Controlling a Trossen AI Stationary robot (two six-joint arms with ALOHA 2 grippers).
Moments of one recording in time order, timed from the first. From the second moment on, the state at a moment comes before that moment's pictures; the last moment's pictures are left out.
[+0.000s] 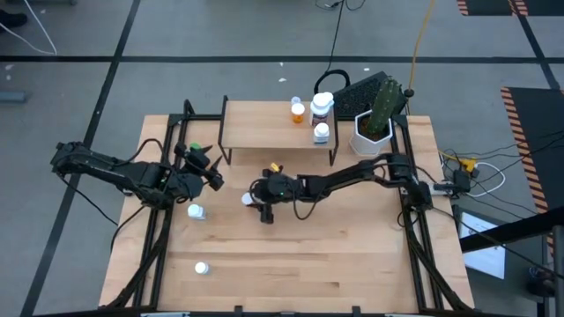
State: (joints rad) left arm -0.22 0.83 0.61 -0.53 -1.06 -0.35; right arm 0.03 2.13 1.31 0.34 0.02 0.03
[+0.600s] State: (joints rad) left arm -0.22 0.83 0.61 -0.47 -1.05 -0.35; right arm 0.03 1.67 1.08 0.35 0.89 -0.04
